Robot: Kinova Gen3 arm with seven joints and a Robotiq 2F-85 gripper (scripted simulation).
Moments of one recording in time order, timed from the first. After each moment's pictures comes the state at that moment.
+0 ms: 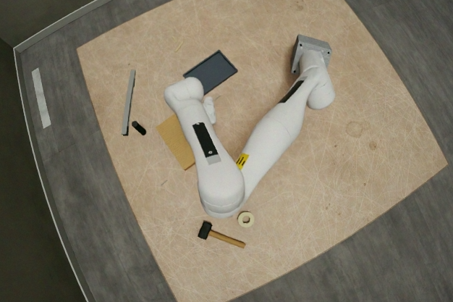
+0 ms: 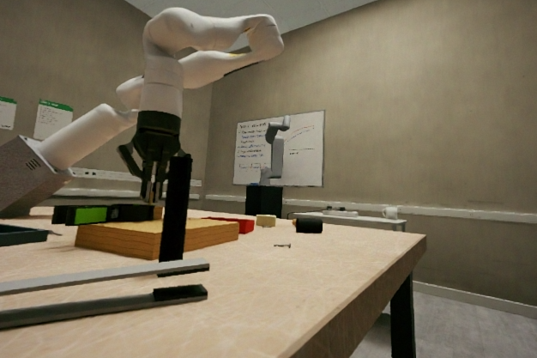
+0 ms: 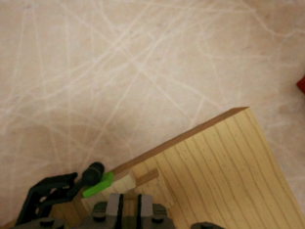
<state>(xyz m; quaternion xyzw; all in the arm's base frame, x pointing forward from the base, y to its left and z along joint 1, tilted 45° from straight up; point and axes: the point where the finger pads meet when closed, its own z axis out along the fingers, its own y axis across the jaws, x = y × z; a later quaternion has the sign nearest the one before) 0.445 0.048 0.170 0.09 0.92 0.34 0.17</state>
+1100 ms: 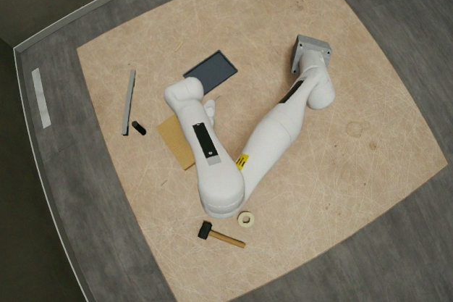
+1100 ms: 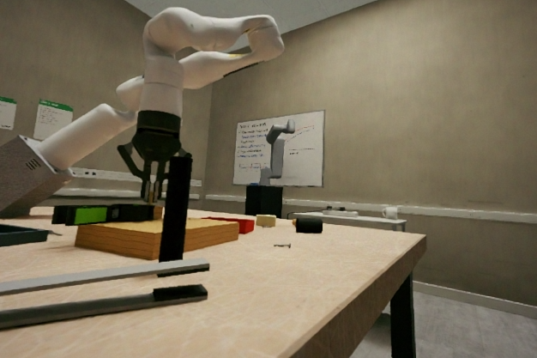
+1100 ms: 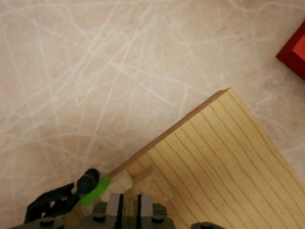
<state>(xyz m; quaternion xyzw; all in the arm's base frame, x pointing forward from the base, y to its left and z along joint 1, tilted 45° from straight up) 0.445 0.048 0.171 0.17 0.91 0.36 0.14</state>
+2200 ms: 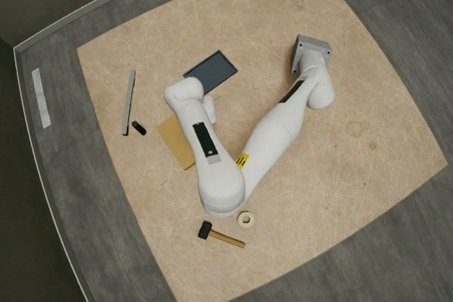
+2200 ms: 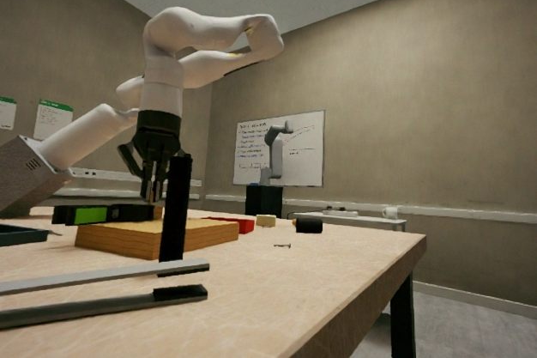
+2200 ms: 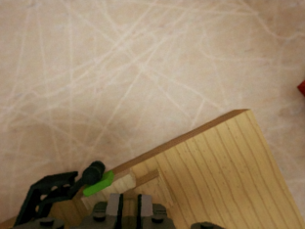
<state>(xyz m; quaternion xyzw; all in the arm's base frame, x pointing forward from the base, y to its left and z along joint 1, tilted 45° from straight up) 0.445 0.048 0.171 0.08 0.92 0.34 0.18</state>
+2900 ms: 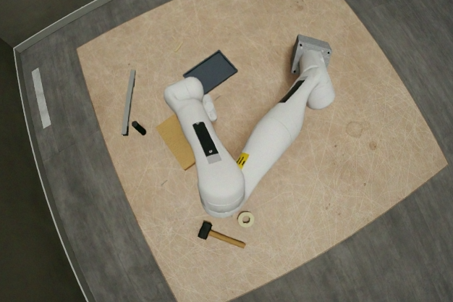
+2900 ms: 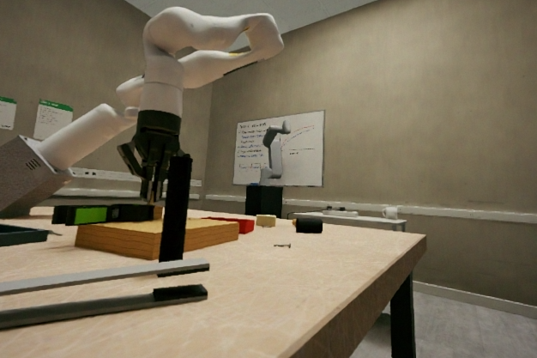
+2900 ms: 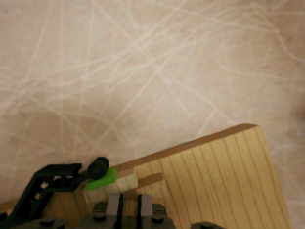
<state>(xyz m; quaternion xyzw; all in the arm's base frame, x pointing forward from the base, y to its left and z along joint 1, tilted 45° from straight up) 0.445 0.047 0.171 0.02 0.92 0.33 0.20</state>
